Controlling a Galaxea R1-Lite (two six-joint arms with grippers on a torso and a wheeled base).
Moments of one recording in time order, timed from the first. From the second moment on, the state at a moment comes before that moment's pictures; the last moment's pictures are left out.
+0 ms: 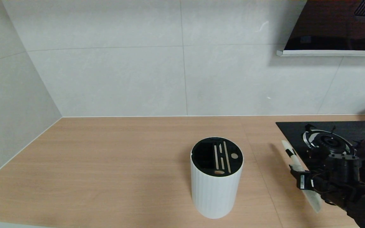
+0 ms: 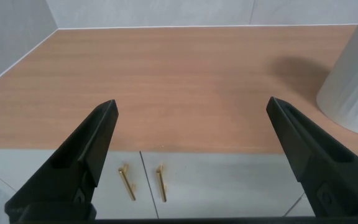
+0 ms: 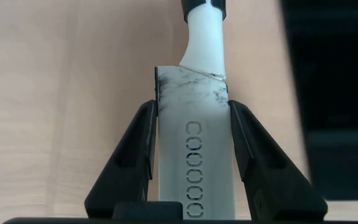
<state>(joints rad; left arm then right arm) 0.01 0.00 0.00 0.00 0.02 0.02 0.07 2.14 -0.32 -1.36 -0.09 0.06</state>
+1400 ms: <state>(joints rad) -0.47 1.37 -0.60 -0.96 -0.36 -0.71 0.84 1.50 -0.72 -0.73 -0.22 0.11</state>
